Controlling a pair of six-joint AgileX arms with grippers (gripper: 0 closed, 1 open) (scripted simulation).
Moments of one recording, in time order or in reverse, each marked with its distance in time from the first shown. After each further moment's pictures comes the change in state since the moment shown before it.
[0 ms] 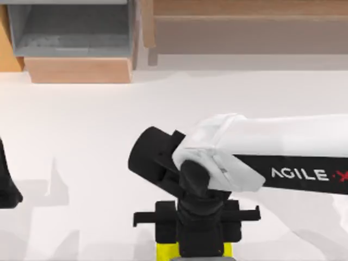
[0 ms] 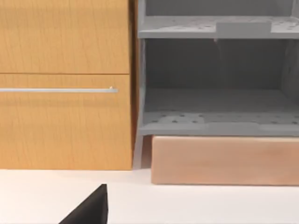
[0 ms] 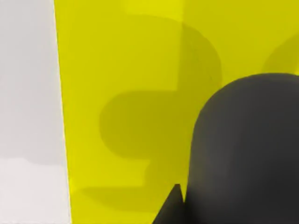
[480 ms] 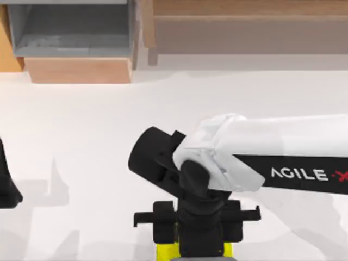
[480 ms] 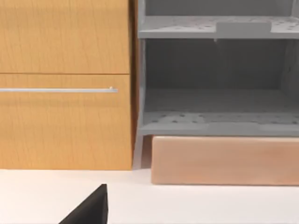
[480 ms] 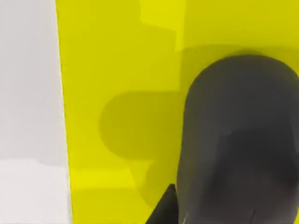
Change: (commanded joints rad) left arm 0.000 0.000 0.000 0.000 0.000 0.000; right arm 0.000 0.000 0.000 0.000 0.000 0.000
